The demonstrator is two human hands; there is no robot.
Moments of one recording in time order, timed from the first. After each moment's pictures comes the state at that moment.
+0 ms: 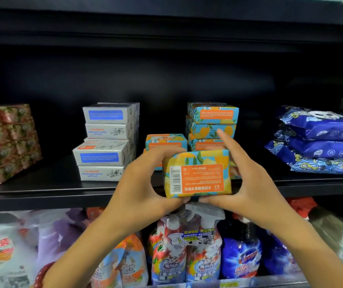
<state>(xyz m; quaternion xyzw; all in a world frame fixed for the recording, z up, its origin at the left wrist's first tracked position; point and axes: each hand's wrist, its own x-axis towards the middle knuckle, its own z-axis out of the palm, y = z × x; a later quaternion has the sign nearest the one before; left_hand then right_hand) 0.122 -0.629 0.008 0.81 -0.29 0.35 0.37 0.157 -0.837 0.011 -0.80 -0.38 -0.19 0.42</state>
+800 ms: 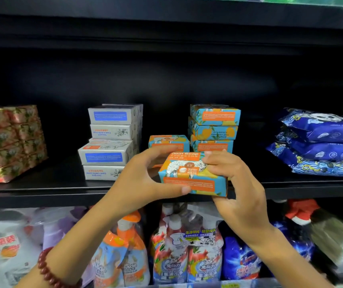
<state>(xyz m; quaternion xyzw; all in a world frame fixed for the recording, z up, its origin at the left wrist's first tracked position) 0.133 -0.617 0.015 0.80 -0.21 0.18 0.53 0.167 -0.814 -0.016 -0.65 -0.47 -0.47 0.38</state>
